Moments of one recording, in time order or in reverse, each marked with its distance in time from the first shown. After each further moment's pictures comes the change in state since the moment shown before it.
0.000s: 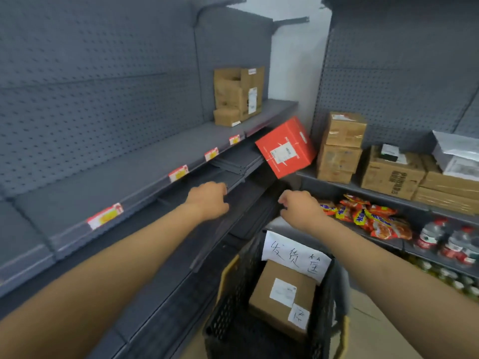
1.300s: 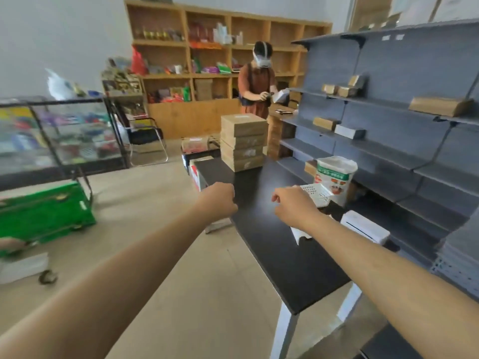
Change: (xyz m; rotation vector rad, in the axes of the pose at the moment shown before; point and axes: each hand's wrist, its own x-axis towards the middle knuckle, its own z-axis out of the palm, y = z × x) left_hand -1.069 -0.227 -0.094 0.024 0.418 -2.058; right_hand -0.731 -0.830 0.112 0.303 -0.380 -2.121
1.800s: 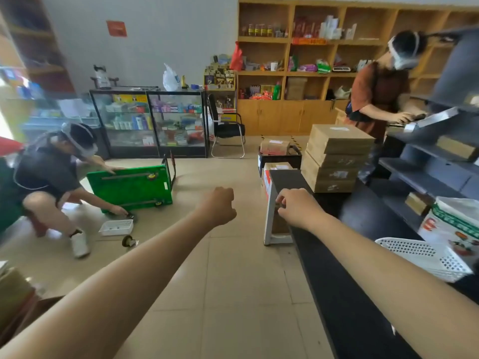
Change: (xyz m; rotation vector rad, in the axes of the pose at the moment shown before) left_hand 0.080 -0.190 -0.037 0.119 0.146 -0.401; right_hand 0.228 -0.131 0.073 0.140 -0.225 -0.311
